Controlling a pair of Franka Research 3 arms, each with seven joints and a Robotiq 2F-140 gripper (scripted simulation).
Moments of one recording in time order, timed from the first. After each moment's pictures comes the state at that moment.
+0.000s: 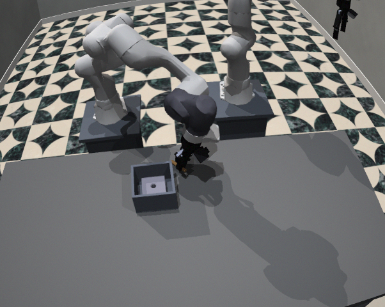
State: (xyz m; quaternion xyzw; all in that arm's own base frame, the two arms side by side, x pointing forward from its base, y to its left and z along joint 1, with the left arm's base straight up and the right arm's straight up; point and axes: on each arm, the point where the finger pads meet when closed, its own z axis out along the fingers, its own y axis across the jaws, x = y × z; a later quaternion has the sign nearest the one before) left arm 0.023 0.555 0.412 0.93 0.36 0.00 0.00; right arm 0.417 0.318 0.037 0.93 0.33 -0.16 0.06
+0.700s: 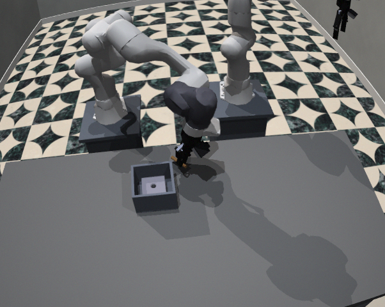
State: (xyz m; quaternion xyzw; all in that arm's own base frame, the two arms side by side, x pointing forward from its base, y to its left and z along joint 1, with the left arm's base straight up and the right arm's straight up) left arm 0.023 0.555 0.412 0.93 0.36 0.00 0.00; right arm 0.420 0.321 0.065 0.93 0.33 -0.16 0.06
